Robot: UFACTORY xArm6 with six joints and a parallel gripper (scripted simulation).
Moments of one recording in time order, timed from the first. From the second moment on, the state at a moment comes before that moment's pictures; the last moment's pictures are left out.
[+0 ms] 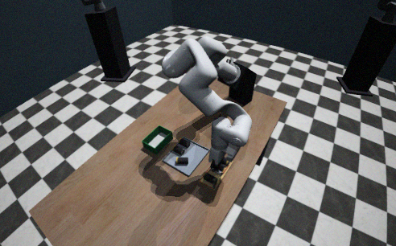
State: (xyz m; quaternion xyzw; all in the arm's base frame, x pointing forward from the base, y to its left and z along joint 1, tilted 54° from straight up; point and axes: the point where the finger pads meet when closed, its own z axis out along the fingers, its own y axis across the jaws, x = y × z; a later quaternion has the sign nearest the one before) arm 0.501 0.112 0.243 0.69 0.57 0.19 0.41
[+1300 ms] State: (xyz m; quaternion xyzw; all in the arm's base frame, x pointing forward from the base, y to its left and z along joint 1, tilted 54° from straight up) arm 0.524 0.101 0.225 0.69 0.57 0.19 0.41
